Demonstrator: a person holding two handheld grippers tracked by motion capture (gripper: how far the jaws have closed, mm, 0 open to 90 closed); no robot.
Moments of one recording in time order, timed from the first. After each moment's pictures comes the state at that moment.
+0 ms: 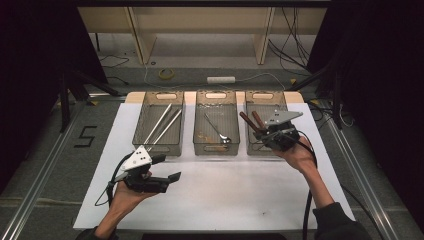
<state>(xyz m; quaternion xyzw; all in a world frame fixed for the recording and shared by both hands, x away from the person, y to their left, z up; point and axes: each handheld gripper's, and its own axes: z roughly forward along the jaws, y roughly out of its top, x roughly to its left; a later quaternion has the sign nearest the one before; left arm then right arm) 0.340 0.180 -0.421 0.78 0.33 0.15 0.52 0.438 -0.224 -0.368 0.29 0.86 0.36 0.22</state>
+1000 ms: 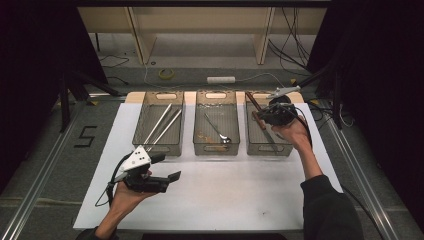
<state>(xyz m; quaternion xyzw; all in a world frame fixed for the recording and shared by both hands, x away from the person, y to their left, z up) 0.339 0.181 -0.420 0.77 0.33 0.15 0.52 0.511 -0.233 -0.365 0.37 0.84 0.34 0.21</state>
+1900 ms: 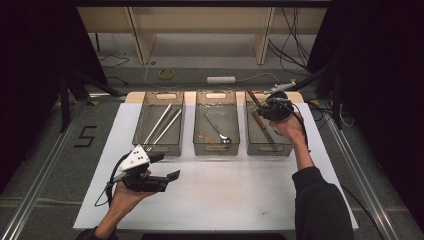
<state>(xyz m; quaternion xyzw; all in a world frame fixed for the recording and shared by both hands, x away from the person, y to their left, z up) 0.339 0.183 -0.419 0.77 0.33 0.15 0.53 0.538 -0.233 -0.377 0.40 0.83 0.32 0.21</state>
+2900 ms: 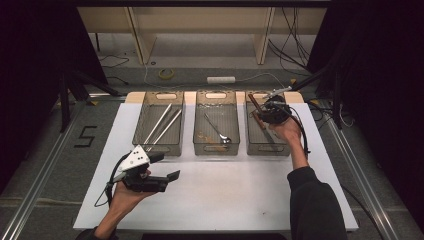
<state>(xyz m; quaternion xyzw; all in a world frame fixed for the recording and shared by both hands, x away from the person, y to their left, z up) 0.339 0.182 -0.419 0.77 0.33 0.15 0.53 0.548 -0.235 -0.403 0.43 0.83 0.30 0.21</state>
